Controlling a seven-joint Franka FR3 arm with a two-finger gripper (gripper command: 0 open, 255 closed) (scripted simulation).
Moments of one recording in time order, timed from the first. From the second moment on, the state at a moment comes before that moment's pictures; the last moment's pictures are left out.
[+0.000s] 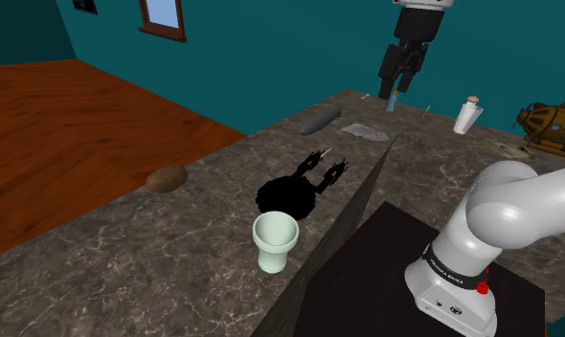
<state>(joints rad) 0.02 -0.83 0.06 -2.27 0.03 1.44 0.09</state>
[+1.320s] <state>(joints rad) 0.12 -0.48 -0.03 -2.59 -0.18 2.02 -0.39</state>
